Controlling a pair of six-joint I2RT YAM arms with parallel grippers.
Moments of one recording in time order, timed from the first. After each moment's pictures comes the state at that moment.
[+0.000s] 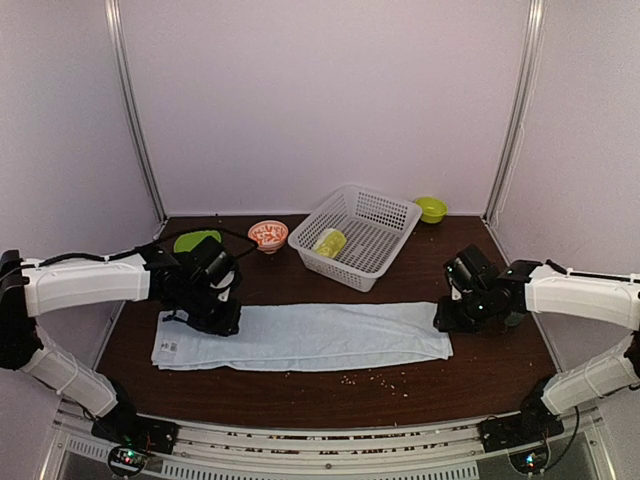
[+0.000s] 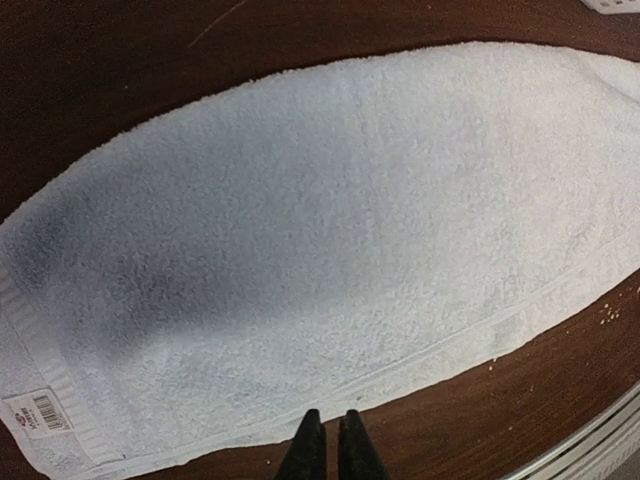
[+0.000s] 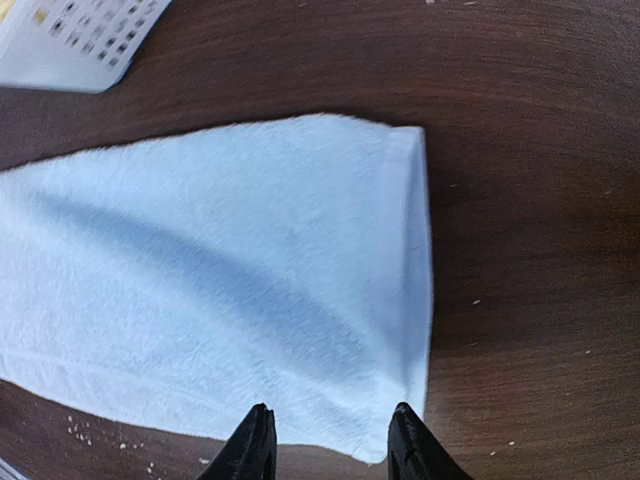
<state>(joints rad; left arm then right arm) -0.74 1.38 0.93 -0.71 -0.01 -0.55 0.60 1.26 0.75 -0.59 0.12 0.65</state>
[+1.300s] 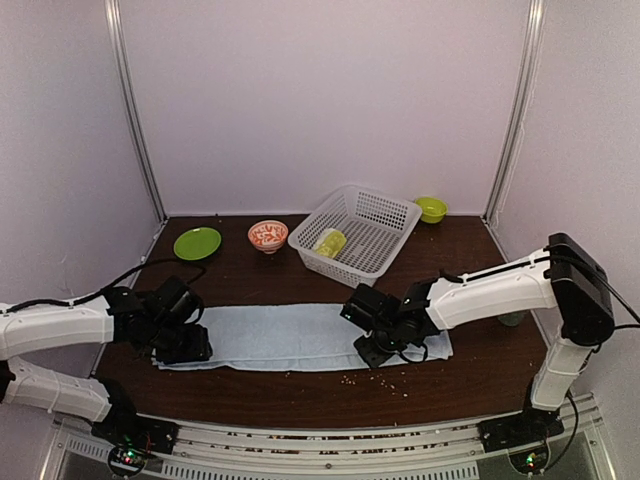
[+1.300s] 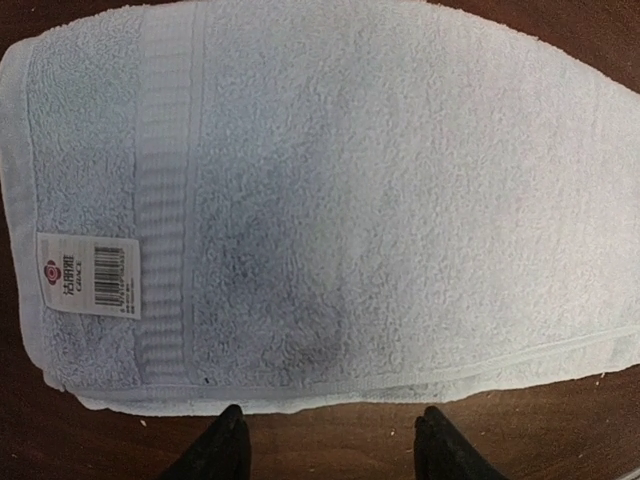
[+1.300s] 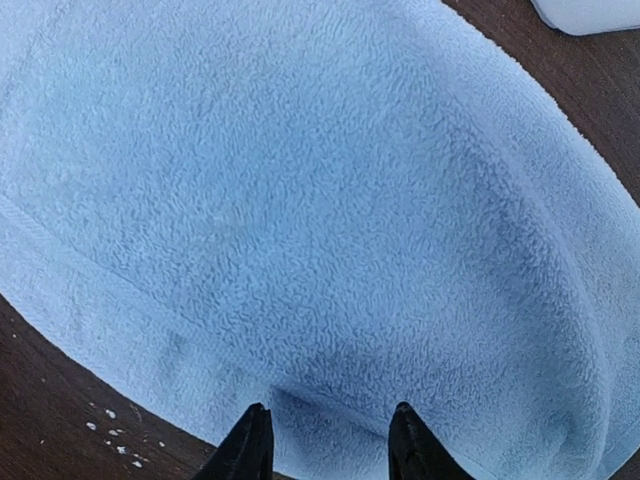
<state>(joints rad) -0.73 1.09 0.58 -0.69 -0.17 -0.86 1.06 1.77 1.08 -0.54 0.28 0.40</state>
